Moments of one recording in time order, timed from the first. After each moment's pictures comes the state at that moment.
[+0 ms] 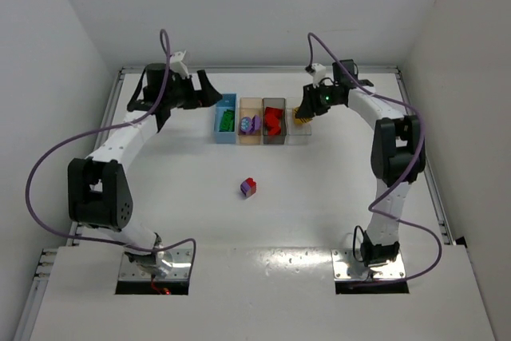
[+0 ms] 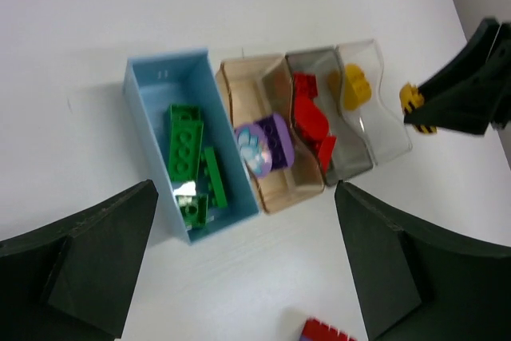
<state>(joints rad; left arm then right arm) -0.14 1.58 1.28 -0.10 0.38 -0.32 0.11 2.03 1.55 -0.44 -0.68 -0.19</state>
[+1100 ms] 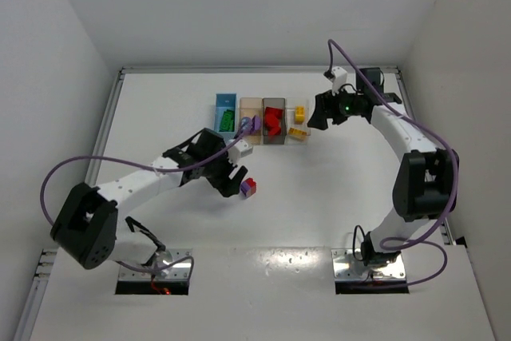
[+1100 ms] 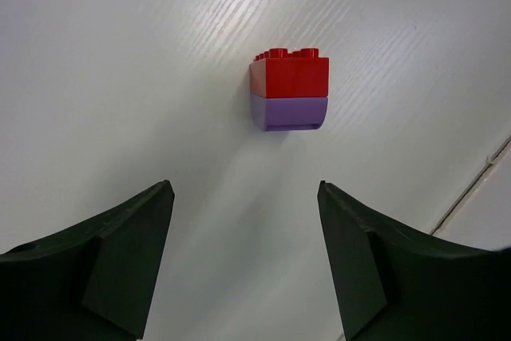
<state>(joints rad) -0.59 1.36 0.81 -0.40 0.31 0.17 0.06 1.67 1.27 -0.45 -0.64 -0.25</state>
